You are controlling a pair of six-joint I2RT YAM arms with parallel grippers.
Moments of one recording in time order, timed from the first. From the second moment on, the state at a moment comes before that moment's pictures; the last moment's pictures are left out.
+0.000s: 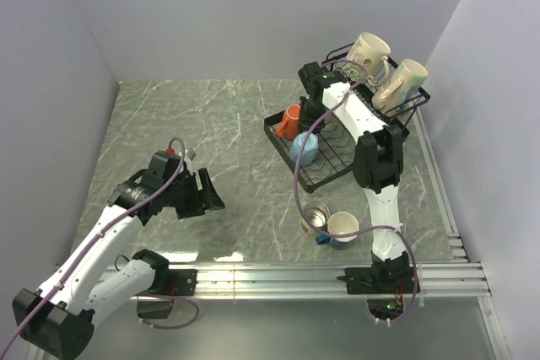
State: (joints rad) left arm -0.41 0.86 0.78 -0.85 0.28 -0.69; right arm 0.37 2.26 2.12 -1.15 -0.01 0.52
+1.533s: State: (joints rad) left arm -0.68 1.35 1.20 -0.78 0.30 -0.62; right arm 0.42 1.45 1.73 -1.17 0.14 0.57
